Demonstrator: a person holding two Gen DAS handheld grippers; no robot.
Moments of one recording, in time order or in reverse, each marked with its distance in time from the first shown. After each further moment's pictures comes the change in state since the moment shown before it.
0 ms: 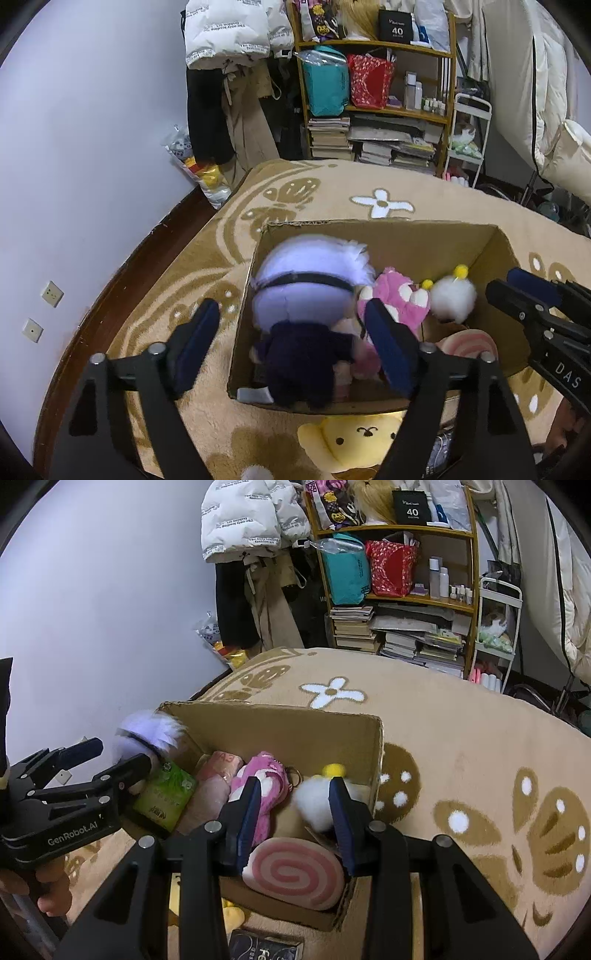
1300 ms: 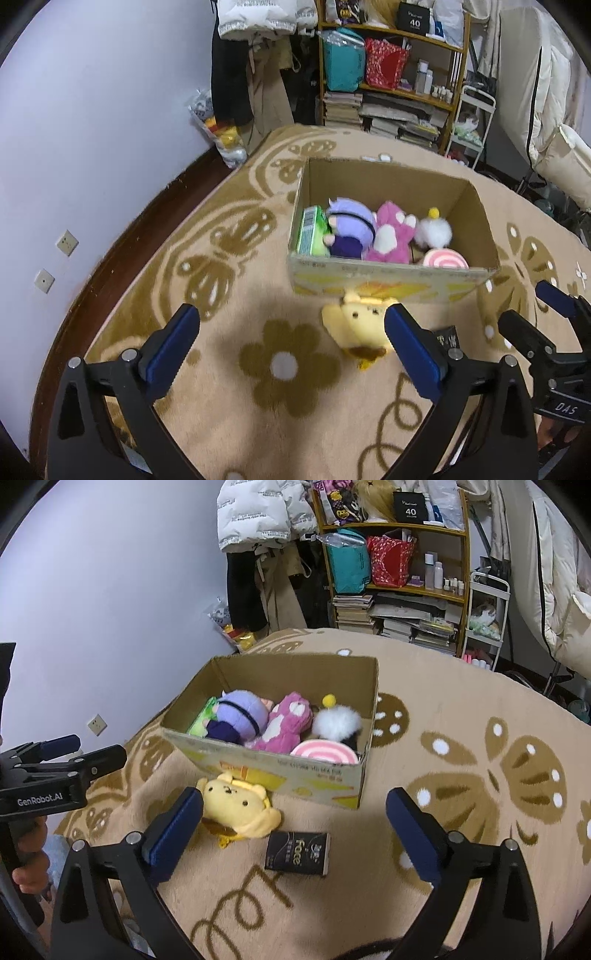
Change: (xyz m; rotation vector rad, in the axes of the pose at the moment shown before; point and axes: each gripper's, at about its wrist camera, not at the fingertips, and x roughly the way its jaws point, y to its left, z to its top) left arm -0.093 0.038 -0.054 -0.077 0.118 -0.004; right arm -0.086 0.035 -0.062 -0.014 0.050 -0.017
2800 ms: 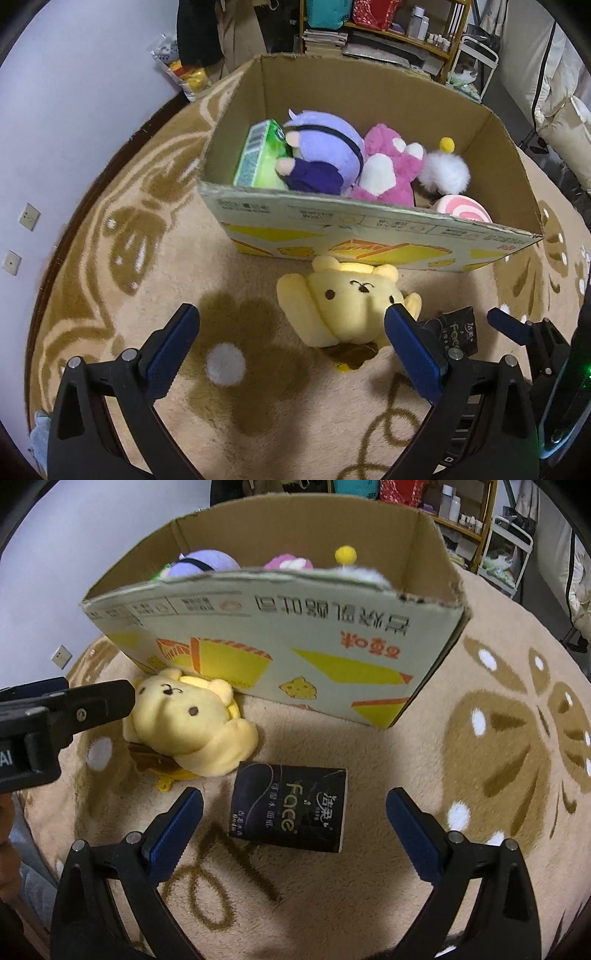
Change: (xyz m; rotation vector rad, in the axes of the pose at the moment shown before) left arm 0.100 -0.029 -0.019 0.018 0.225 -0.078; right arm 0.111 0.003 -0.049 -0.033 0.333 -0.084
